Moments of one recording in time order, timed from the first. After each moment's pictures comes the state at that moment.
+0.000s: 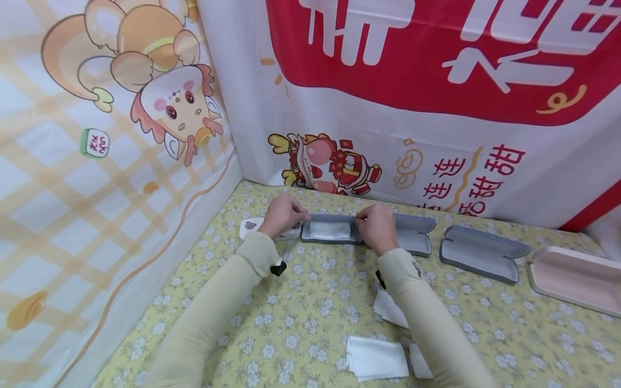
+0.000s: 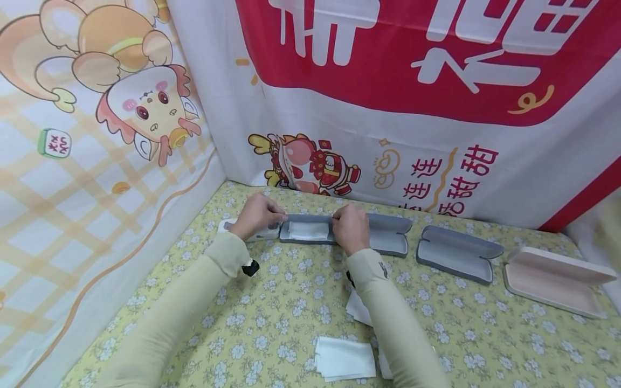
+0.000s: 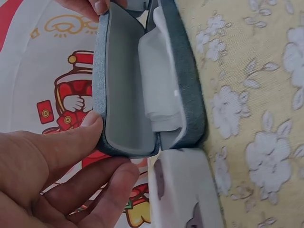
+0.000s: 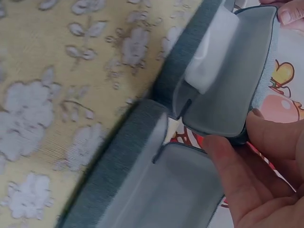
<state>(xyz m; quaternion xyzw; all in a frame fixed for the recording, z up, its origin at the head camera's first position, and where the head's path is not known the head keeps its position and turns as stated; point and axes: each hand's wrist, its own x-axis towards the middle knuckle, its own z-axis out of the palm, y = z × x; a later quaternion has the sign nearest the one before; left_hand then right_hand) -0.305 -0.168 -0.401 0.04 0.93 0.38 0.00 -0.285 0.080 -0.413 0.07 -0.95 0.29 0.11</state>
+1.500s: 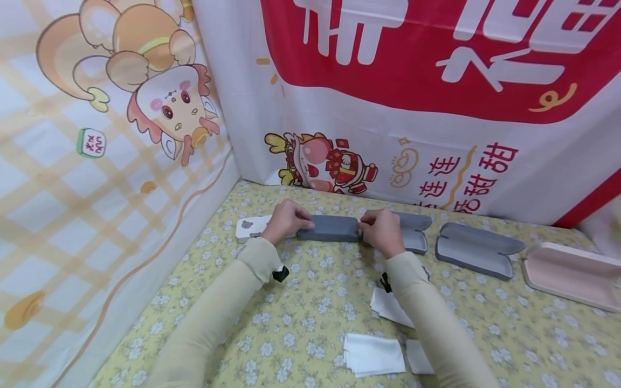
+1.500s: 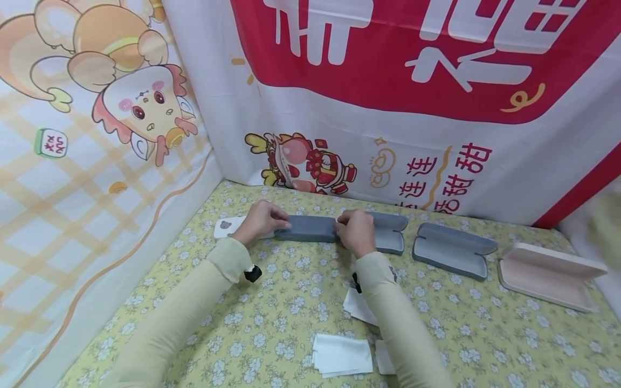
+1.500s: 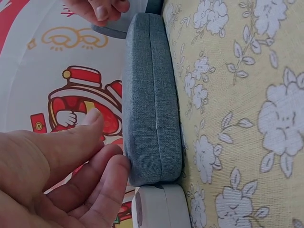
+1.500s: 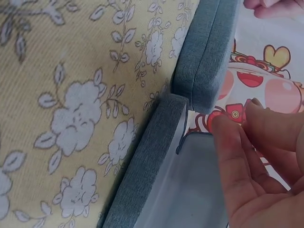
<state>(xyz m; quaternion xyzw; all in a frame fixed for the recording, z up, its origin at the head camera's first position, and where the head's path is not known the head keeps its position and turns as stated) -0.297 -0.155 -0.411 0.06 0.92 0.40 0.04 -0.281 0.106 -0.425 0.07 -0.92 0.36 0.08</state>
